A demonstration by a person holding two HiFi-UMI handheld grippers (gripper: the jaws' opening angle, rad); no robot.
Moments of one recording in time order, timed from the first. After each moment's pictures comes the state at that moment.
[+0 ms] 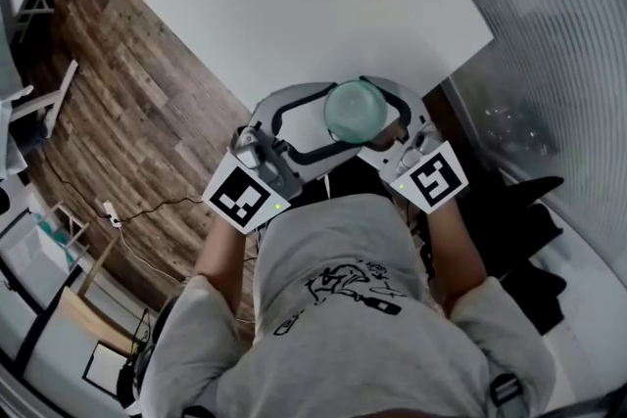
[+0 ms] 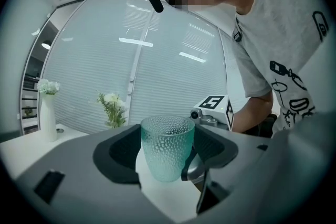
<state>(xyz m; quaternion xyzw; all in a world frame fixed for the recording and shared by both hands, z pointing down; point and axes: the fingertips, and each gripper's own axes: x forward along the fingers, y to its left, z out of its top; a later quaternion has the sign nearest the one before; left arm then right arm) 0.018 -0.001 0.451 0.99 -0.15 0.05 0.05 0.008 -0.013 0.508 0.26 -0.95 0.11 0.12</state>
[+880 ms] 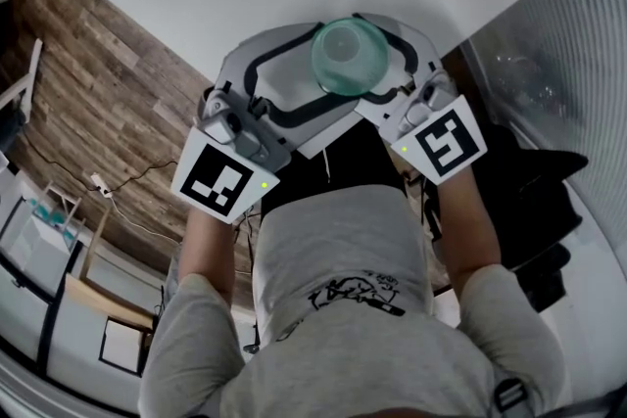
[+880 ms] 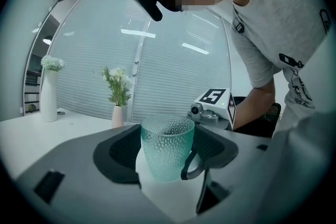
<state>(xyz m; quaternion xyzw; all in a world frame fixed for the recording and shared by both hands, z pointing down) 0.029 0.005 0.527 0.98 -0.16 0.09 0.06 0.020 -0.003 0.587 0.25 -0.94 0.12 0.18</state>
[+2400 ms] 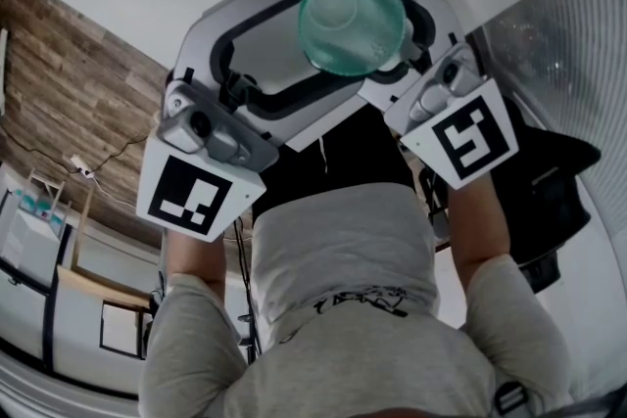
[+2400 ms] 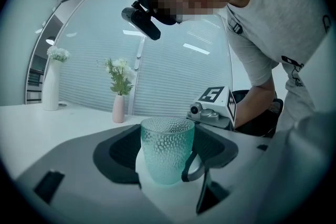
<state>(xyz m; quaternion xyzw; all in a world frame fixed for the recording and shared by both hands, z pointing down) 0.023 -0.009 0.601 0.98 -0.18 0.08 0.07 0.009 -0.016 0.661 0.24 -0.94 0.15 0.18</state>
